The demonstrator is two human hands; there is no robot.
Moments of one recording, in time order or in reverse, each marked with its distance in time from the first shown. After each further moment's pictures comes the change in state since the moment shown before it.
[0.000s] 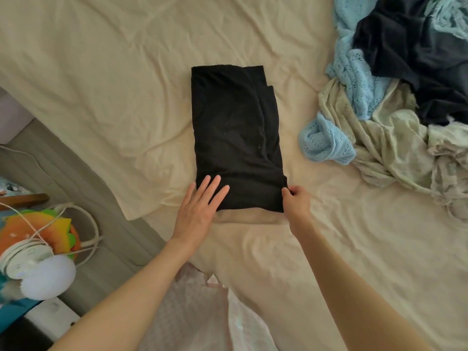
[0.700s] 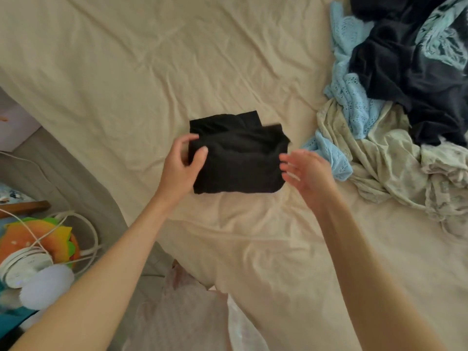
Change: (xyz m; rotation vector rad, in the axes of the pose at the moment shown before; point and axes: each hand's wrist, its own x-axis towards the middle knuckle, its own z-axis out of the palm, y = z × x) left_hand 0.072 -0.039 -0.083 -1.206 0.251 -0.426; right_hand -0.025 -0.124 -0.042 0.519 -0.334 -0.016
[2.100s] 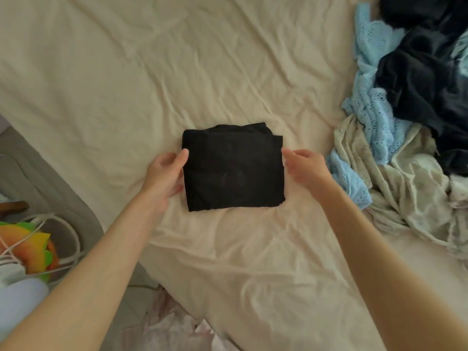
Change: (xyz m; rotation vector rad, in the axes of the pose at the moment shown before) left_hand 0.064 -0.029 -0.005 -0.133 0.164 -0.618; right_hand 0.109 -0.003 0.017 -0.698 0.107 -0.001
